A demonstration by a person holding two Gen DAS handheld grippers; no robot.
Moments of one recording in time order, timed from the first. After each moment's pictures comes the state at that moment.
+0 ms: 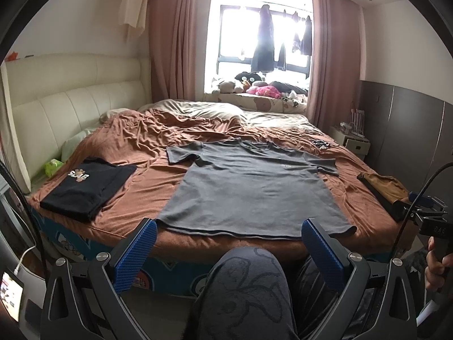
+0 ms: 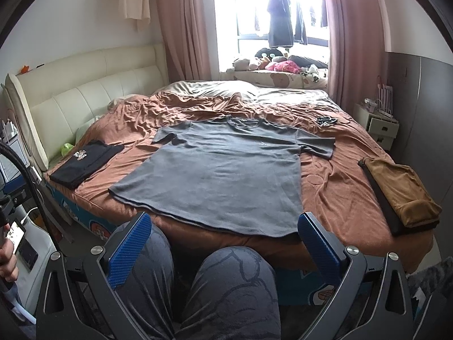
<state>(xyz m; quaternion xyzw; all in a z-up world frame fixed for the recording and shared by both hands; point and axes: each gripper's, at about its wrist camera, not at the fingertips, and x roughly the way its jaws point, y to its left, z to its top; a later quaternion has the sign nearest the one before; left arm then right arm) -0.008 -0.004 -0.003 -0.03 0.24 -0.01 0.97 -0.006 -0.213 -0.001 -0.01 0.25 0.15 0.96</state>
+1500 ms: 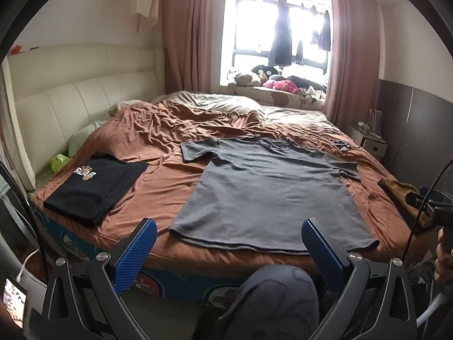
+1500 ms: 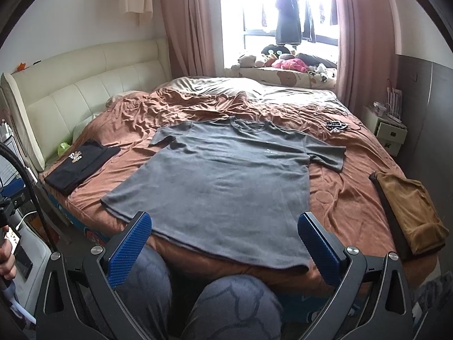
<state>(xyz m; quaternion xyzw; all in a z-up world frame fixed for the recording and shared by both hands) 0.053 0.028 -0.004 -0.04 0.26 0.03 0.96 0.067 -0.197 0.008 -0.02 0.26 0.16 0.95</state>
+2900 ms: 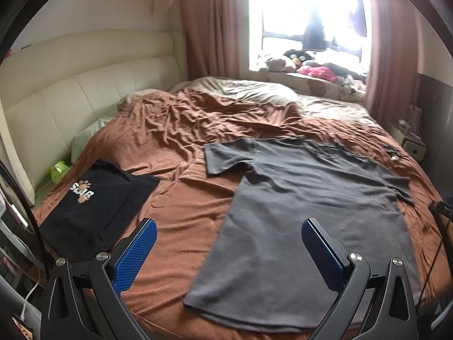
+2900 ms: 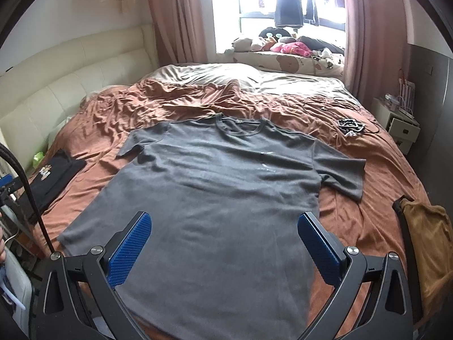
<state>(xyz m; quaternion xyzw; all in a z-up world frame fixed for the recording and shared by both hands) 0.258 0.087 -0.012 -0.04 0.31 0.11 0.94 0.275 -0.172 0.000 -0.02 0.30 0.14 0.94</state>
